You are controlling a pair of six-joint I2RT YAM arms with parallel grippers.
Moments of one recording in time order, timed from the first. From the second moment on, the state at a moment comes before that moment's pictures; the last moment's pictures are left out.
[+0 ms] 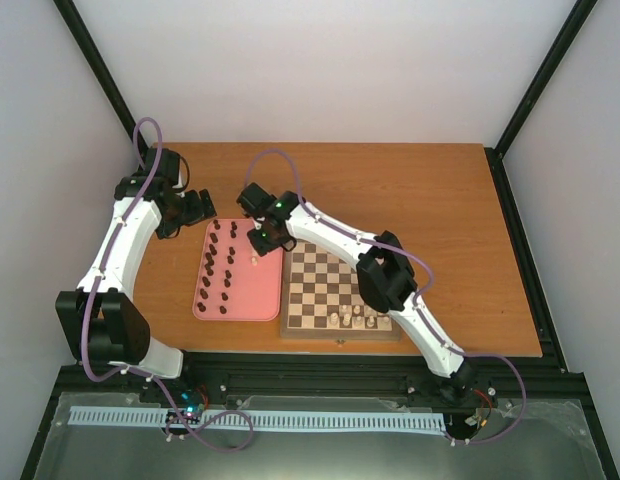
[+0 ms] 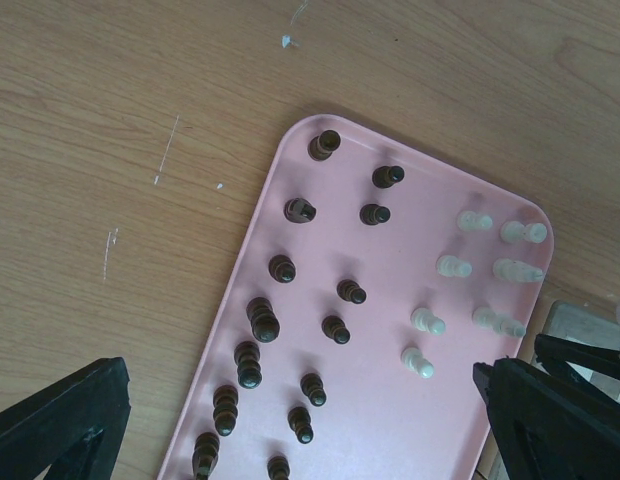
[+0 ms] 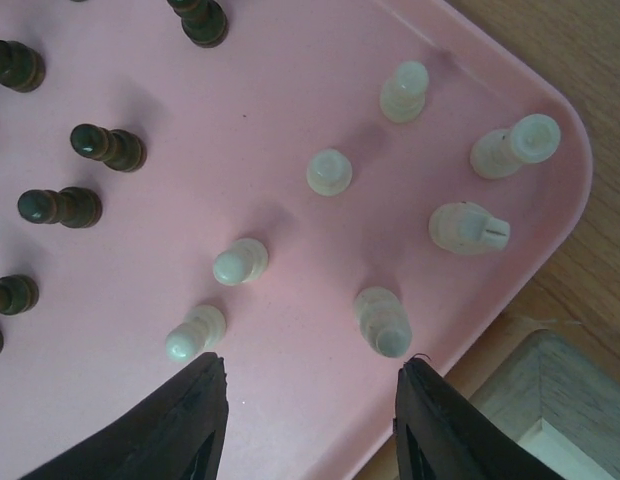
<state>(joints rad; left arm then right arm) -0.02 1.47 1.39 -1.04 0.01 -0.43 0.90 2.42 2.24 -0.98 0.02 0.25</state>
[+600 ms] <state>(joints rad) -0.02 1.49 1.39 -1.04 0.01 -0.43 0.86 2.49 2.28 -0.98 0.01 0.24</state>
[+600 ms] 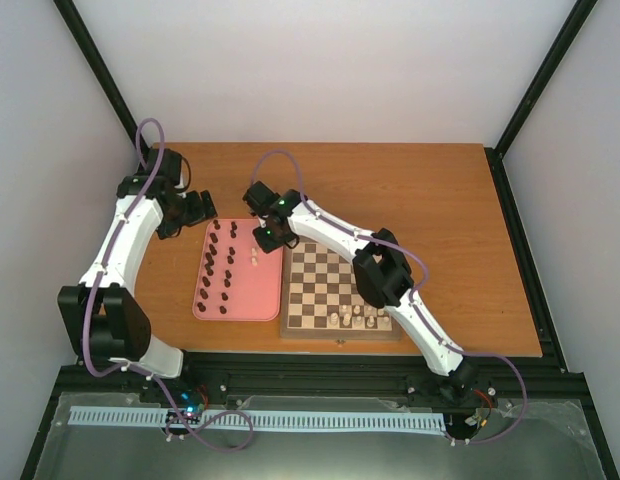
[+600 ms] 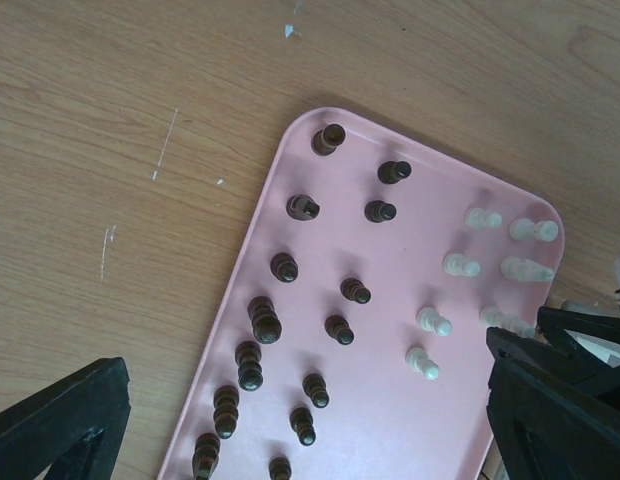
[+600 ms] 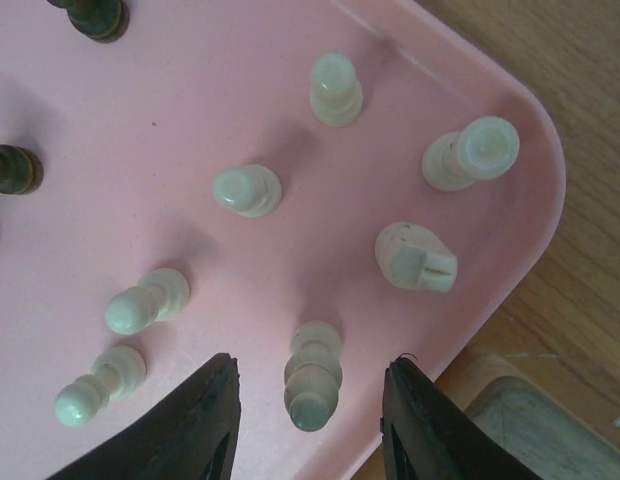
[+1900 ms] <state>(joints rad) -0.02 1.54 1.40 -1.05 0.00 -0.43 0.86 2.30 2.15 -0.98 -0.02 0.08</state>
